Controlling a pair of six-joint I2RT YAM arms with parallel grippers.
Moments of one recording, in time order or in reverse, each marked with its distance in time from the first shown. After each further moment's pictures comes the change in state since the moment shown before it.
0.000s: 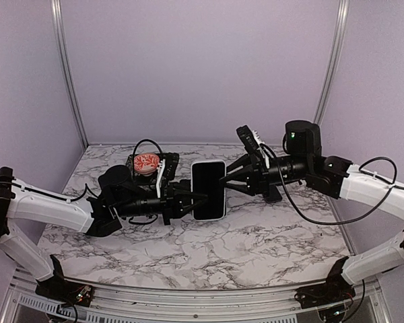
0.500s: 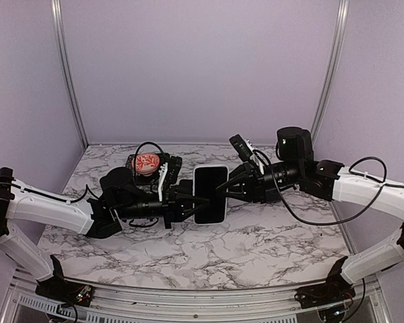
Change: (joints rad) left arm -0.027 -0.007 -0.001 -0.030 -0.008 0.021; right arm 0.000 0.051 -0.024 0.035 -0.077 0.101
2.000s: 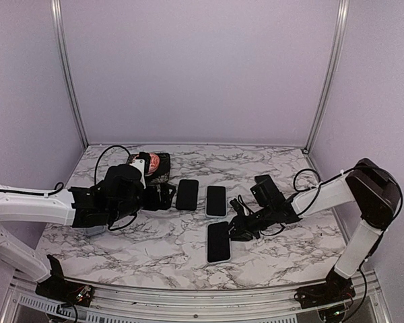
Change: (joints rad) left arm 0.047 -0.126 0.073 -0.756 -0.860 -0.240; right arm -0.091 0.423 -0.259 0.101 0.209 0.675
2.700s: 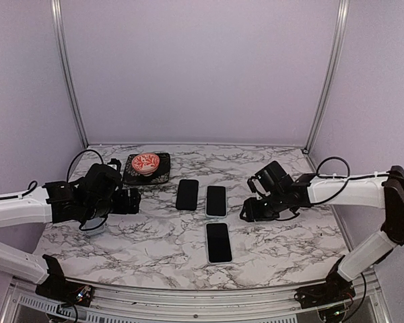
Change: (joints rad) left arm 0.090 -0.213 -0.036 -0.448 -0.098 -0.072; right arm 0.032 -0.185 0.106 -0.393 0.557 -0.169
